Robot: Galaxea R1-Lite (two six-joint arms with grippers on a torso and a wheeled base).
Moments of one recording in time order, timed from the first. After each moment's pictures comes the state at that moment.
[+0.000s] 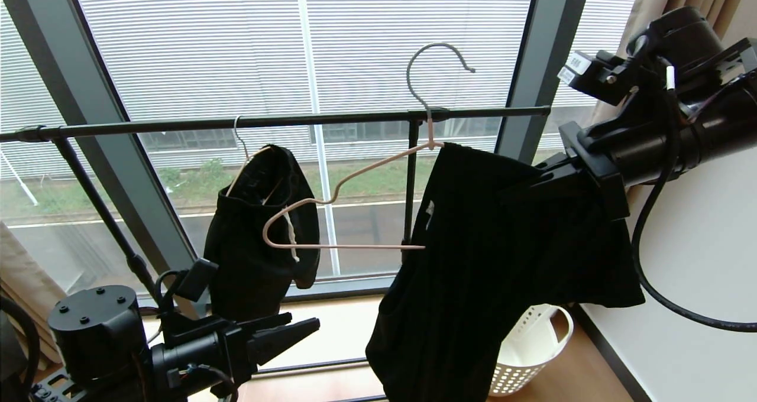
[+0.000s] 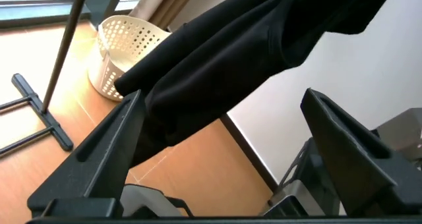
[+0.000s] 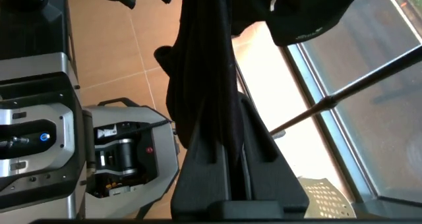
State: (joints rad) left arm -0.32 1.86 -0.05 -1.57 -0.61 -0.55; right arm 0.29 1.78 -1.76 0.85 0.80 -0.73
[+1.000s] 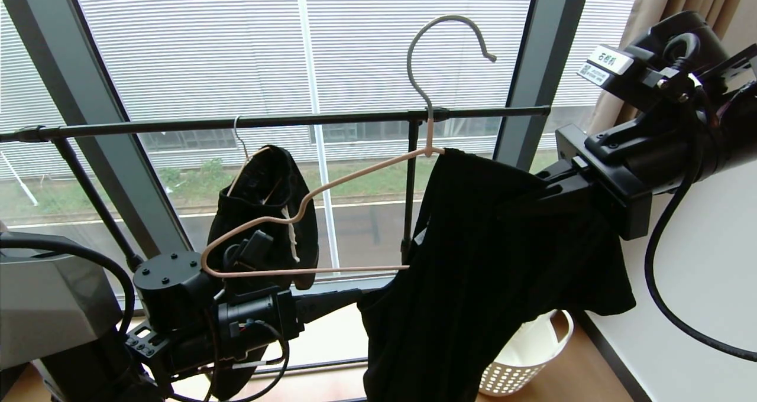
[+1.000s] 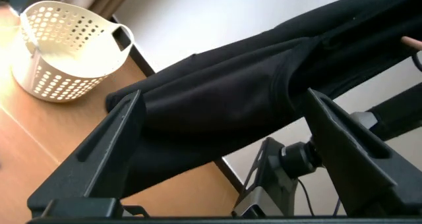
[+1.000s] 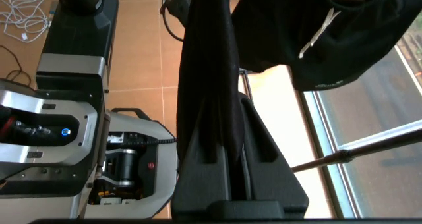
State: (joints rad) left arm -0.40 2.02 -0.32 -1.57 -0.73 -0.72; right arm 0.36 1.75 -1.69 0.84 0.93 -0.83
